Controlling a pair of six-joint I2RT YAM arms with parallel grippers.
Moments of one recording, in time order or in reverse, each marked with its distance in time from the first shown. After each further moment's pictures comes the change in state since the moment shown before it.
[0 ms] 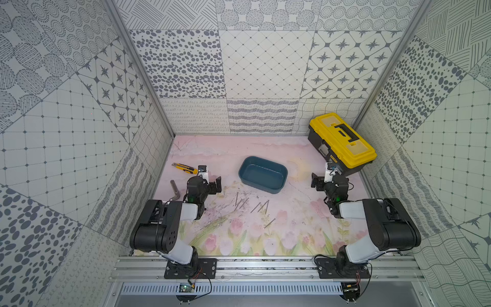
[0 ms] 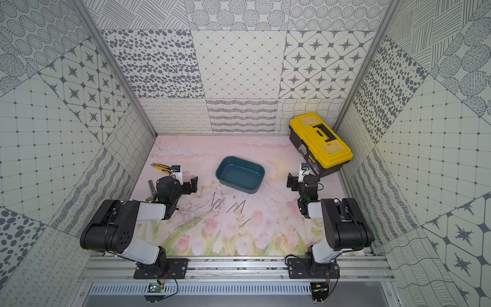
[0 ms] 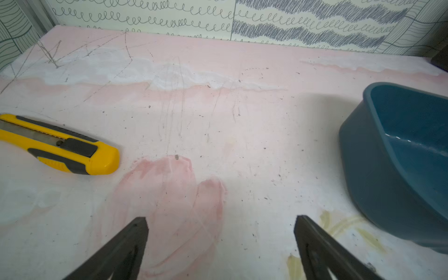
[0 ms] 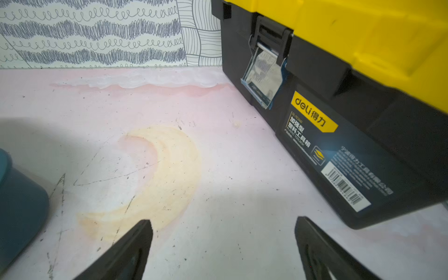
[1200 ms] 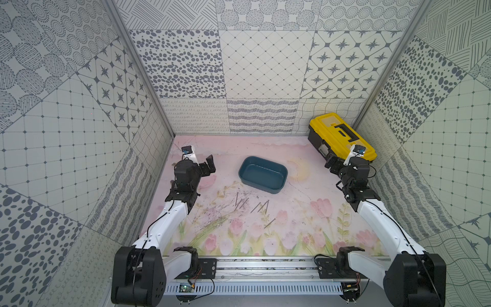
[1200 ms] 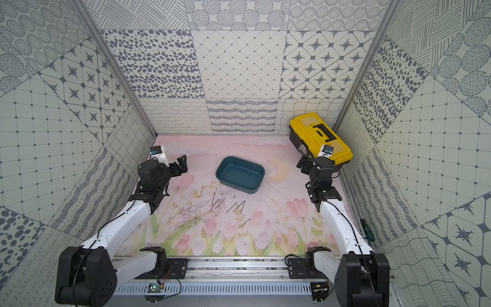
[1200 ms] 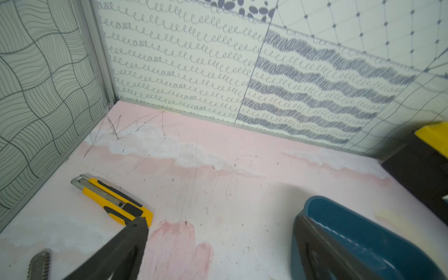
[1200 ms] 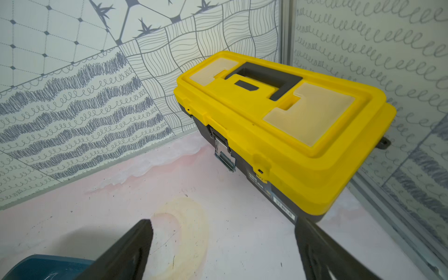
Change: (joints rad) left arm -0.004 -0.440 0.349 -0.625 -0.107 -0.203; right arm -0.031 -0.474 0.364 -0.848 0.117 0.360
